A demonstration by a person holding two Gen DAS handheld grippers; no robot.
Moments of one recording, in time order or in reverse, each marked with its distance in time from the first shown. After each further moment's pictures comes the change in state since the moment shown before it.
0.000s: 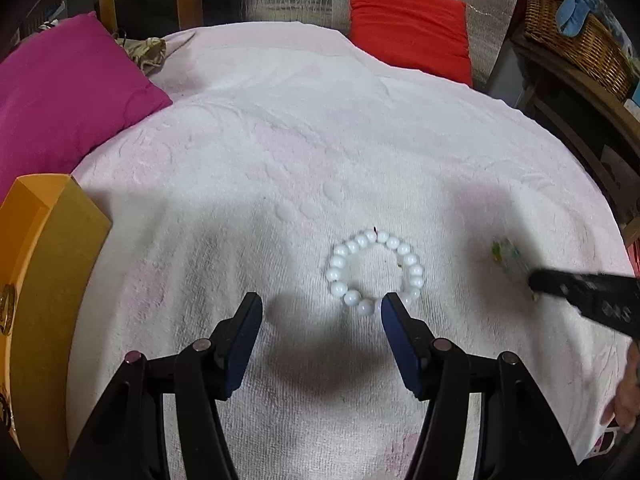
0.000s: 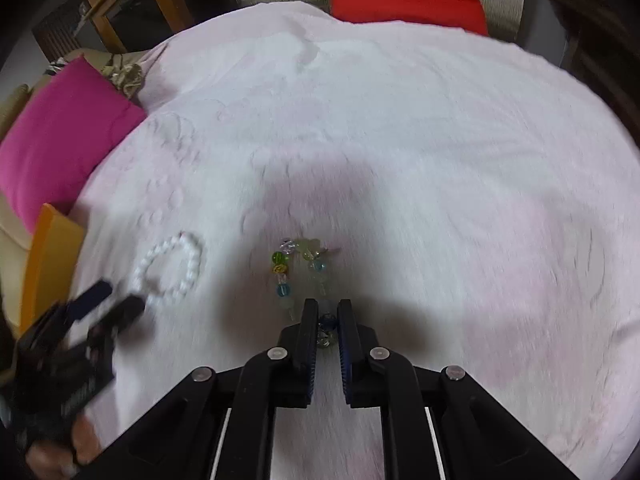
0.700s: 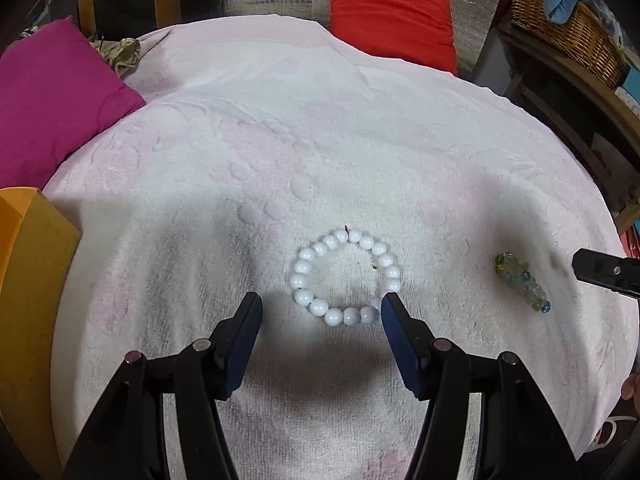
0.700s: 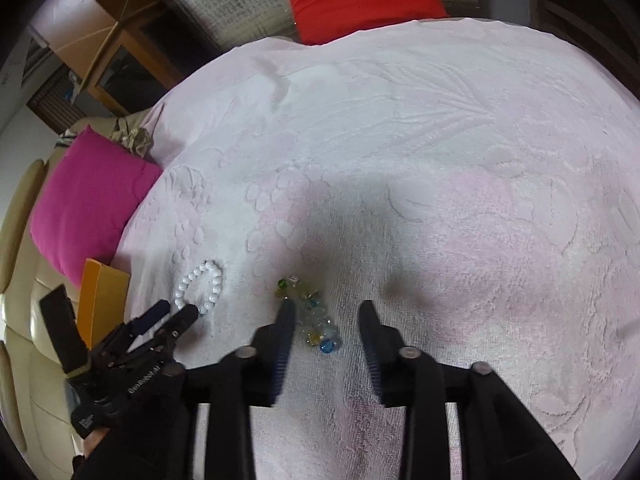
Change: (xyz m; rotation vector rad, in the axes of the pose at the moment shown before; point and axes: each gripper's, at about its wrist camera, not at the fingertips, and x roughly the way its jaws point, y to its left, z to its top) left arm 0.015 -0.018 0.006 0.041 0.029 -0.044; right arm -0.043 -0.042 -0.010 0.199 -0.088 0.120
